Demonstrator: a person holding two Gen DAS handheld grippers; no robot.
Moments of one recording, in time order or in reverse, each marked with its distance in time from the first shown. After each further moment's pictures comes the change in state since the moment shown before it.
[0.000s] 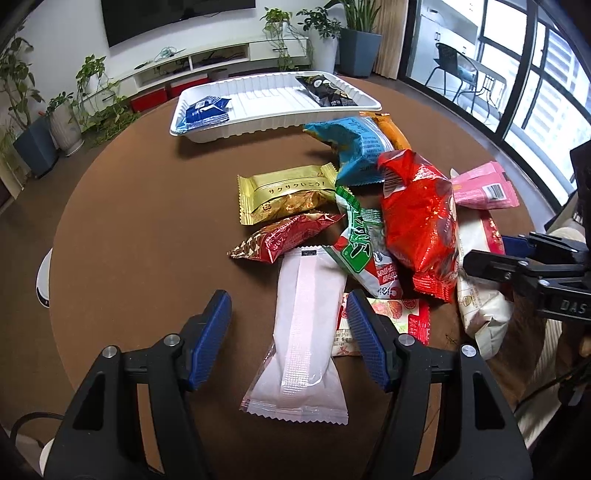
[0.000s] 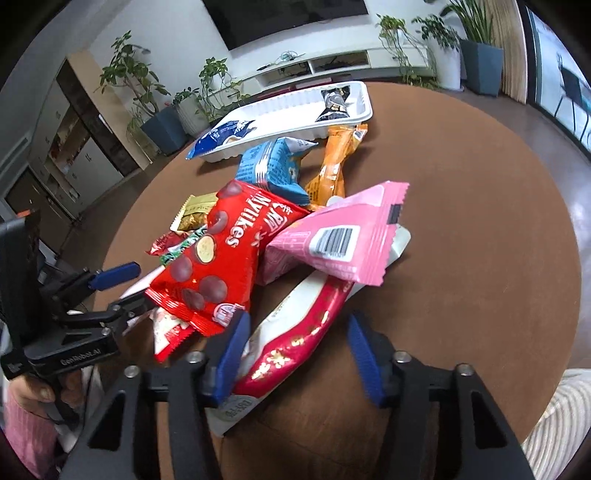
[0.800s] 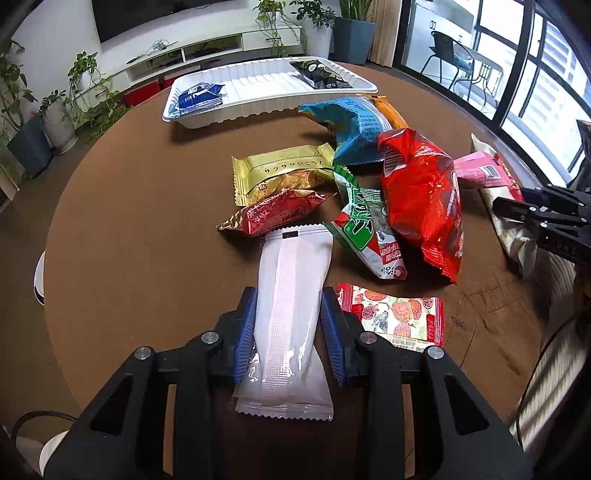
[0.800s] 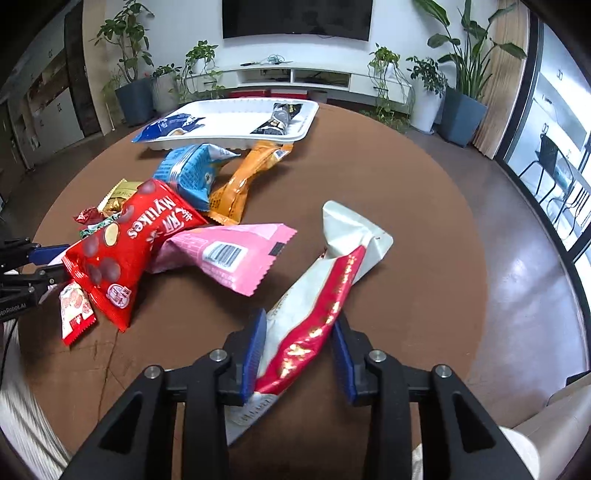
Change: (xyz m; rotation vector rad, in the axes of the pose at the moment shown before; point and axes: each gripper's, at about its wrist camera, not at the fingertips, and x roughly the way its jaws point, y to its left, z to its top) left arm 0.017 0.003 0.002 0.021 0.039 -0.003; right arm -0.019 -0.044 0.009 -0.165 -0.014 -0.263
